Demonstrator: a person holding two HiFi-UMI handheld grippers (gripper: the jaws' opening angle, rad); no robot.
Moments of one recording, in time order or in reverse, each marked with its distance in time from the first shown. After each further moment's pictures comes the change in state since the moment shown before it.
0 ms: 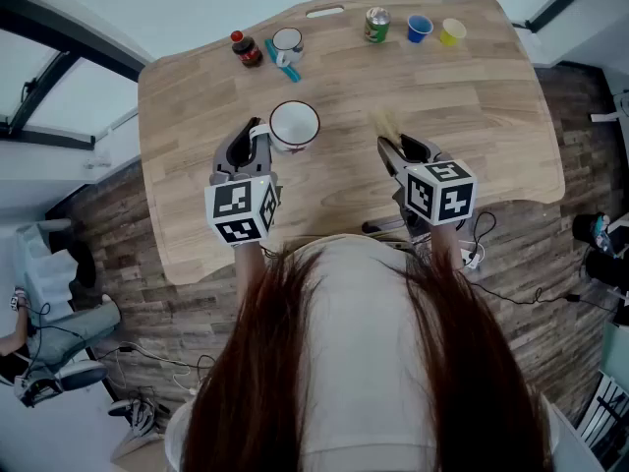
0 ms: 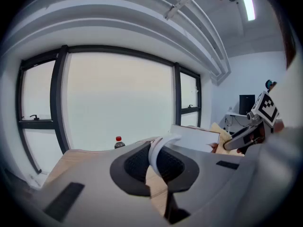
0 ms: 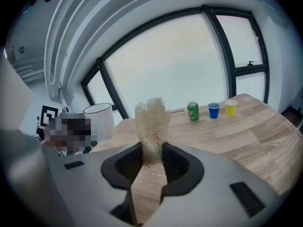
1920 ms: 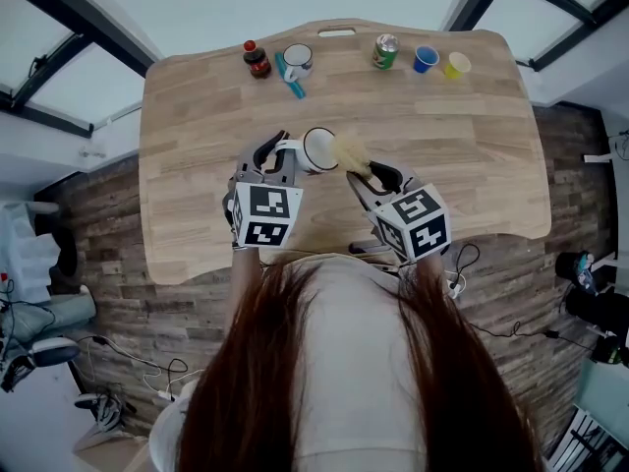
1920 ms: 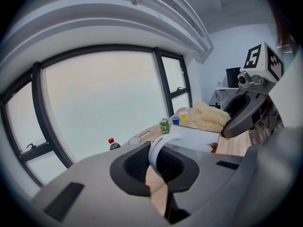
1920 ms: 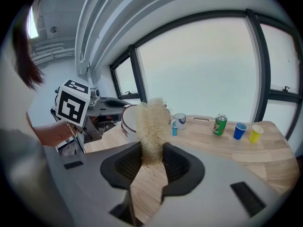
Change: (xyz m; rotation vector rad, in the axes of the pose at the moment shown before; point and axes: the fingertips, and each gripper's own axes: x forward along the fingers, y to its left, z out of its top) left arm 0.020 -0.041 -0.010 0.255 0.133 -0.035; right arm 0.003 0.066 0.010 -0.326 0.074 0.185
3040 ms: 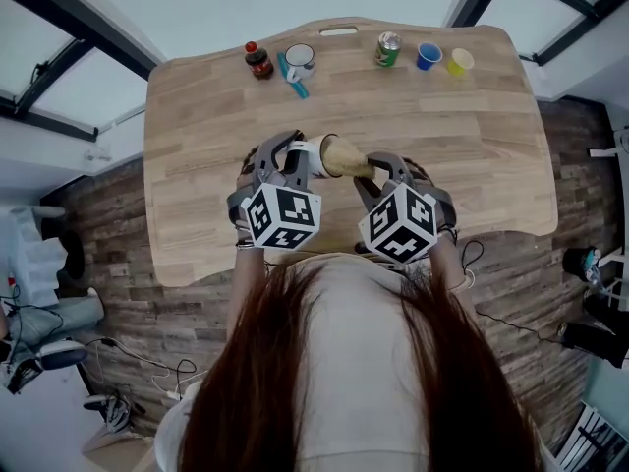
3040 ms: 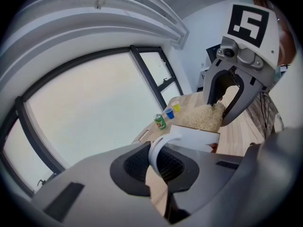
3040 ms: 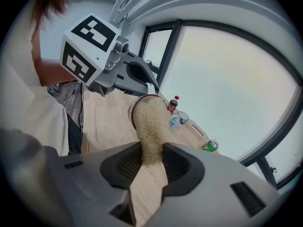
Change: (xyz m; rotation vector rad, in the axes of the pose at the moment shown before) left arm 0.006 -0.018 0.012 0.297 0.043 -0.012; right arm 0.008 0.003 -0.012 -0.588 0.285 -0.075
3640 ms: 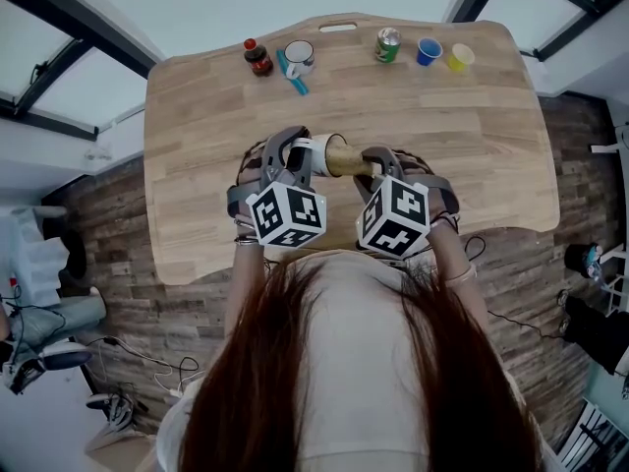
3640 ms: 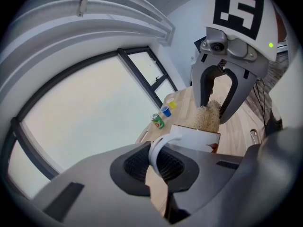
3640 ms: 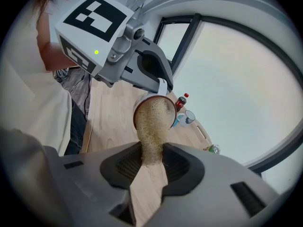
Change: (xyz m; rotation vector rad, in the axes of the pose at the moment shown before) left arm 0.001 -0.006 0.008 0.151 0.004 -0.004; right arm 0.008 0.008 -0.002 -0.159 0.092 0.052
